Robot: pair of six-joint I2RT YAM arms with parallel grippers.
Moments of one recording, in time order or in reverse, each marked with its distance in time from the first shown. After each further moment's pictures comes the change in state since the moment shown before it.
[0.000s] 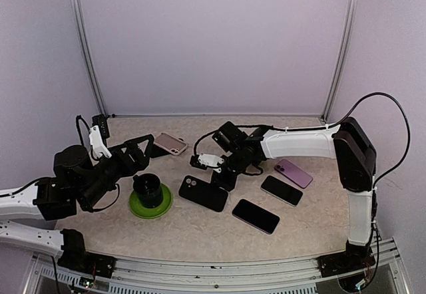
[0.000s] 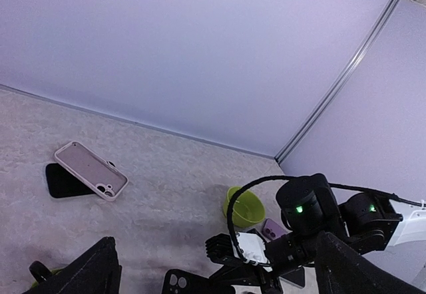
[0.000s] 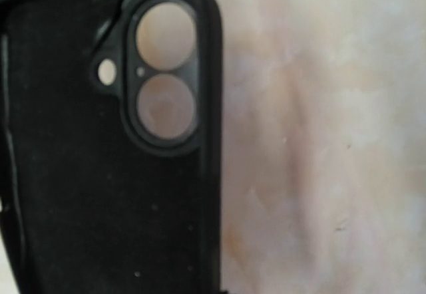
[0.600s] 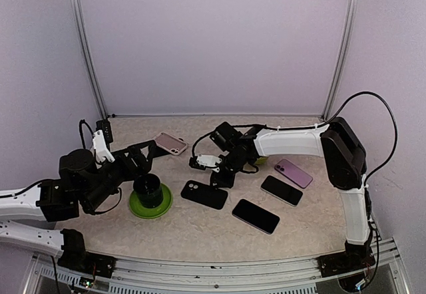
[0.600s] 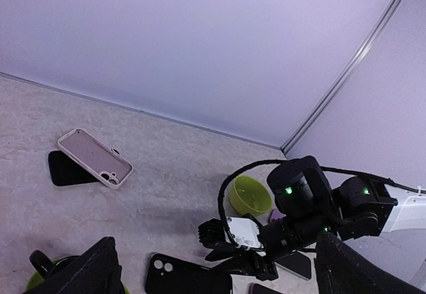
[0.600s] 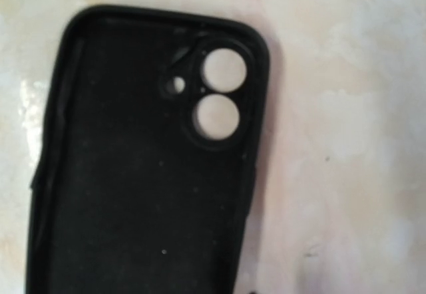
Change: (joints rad) left arm 0.000 0.008 -0.029 -0.014 0.003 -0.031; right arm -0.026 0.110 0.101 -0.052 0.011 -0.089
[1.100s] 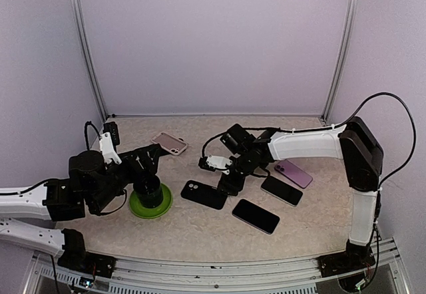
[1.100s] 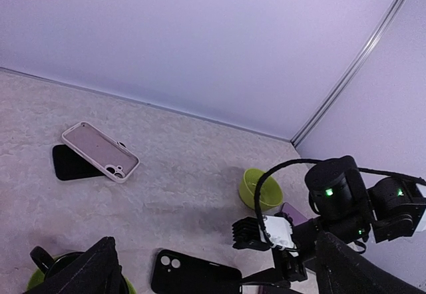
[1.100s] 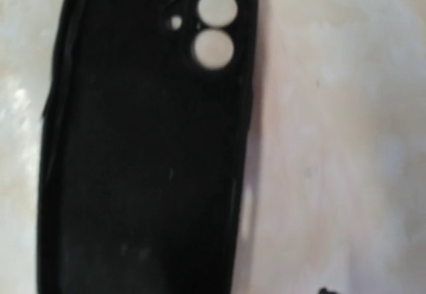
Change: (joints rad) left arm 0.000 0.056 0.000 0.011 -0.010 -0.008; right arm -0.006 -0.123 -0.167 0.065 0.050 0.045
